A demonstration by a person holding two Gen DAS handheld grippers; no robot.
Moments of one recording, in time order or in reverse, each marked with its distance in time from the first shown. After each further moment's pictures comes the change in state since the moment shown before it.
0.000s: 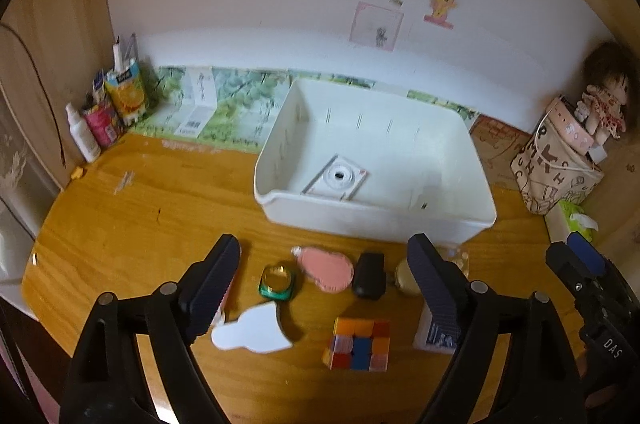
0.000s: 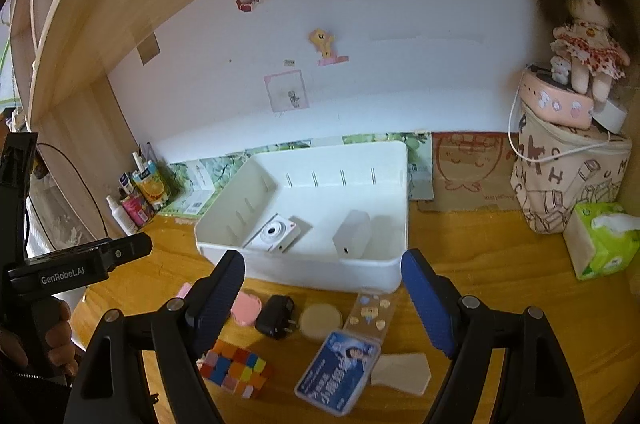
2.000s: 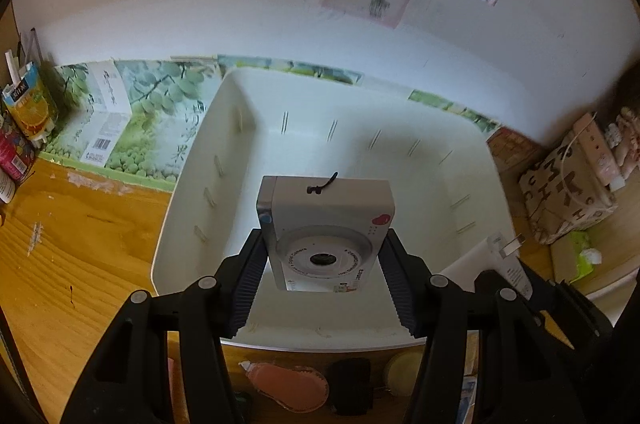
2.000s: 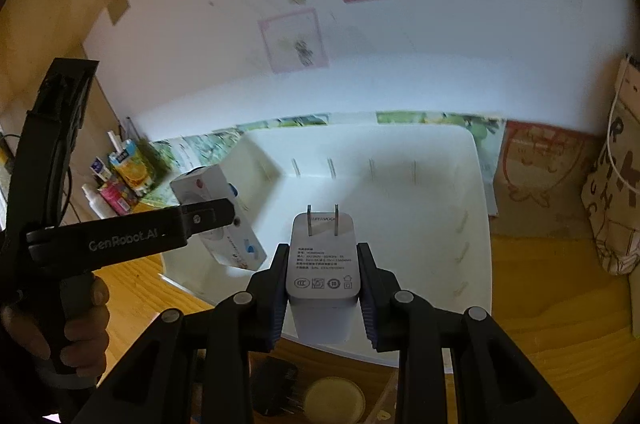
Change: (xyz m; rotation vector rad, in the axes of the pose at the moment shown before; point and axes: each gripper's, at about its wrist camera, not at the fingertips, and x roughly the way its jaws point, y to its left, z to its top) left arm 0.149 -0.013 0.087 0.027 0.134 -0.140; right arm 0.151 0.011 0.044 -0.021 0.149 0.034
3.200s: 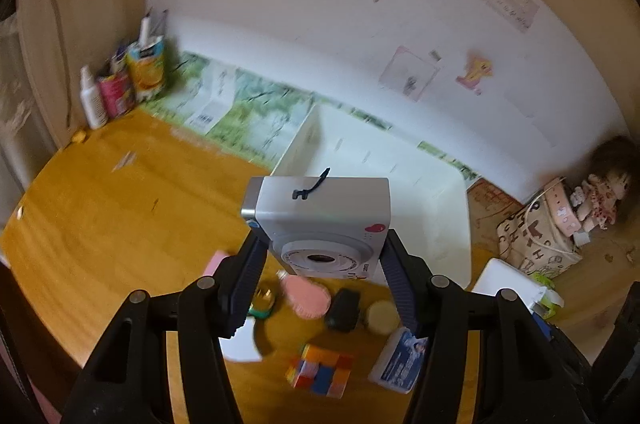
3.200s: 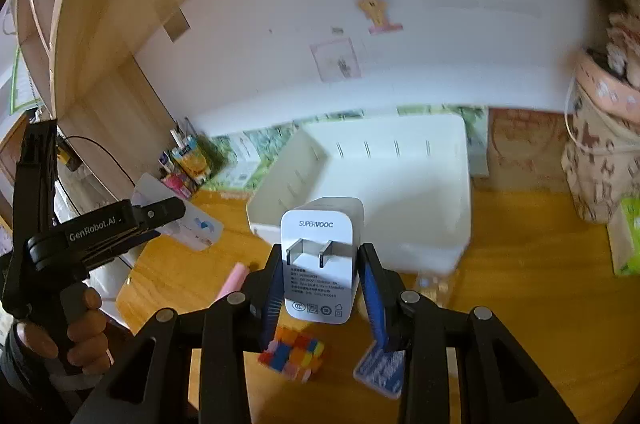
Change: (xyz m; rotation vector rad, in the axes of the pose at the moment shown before) left arm -0.155 0.021 -0.066 -0.235 -0.187 0.059; right arm -0.129 0.026 -0.027 0.018 -0.016 0.126
